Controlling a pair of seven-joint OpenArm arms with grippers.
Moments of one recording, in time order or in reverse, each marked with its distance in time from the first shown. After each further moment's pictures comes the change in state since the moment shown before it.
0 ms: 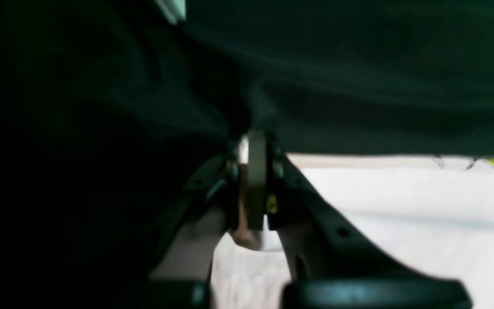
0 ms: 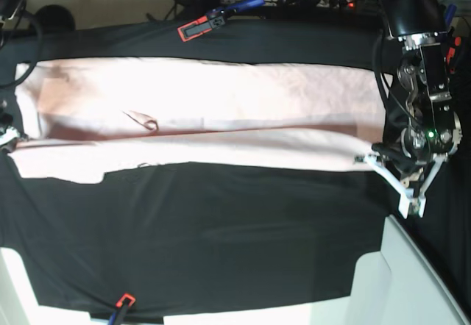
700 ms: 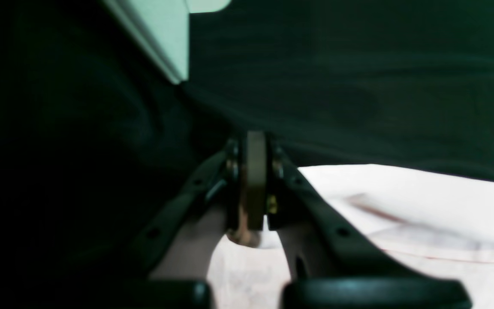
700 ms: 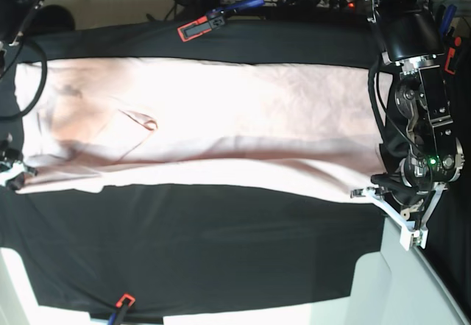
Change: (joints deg) left arm -8.0 2.2 0.2 -0.2 0.2 0.2 0.4; right arm 7.3 0.2 -4.7 0.0 -0.2 -0.2 0.1
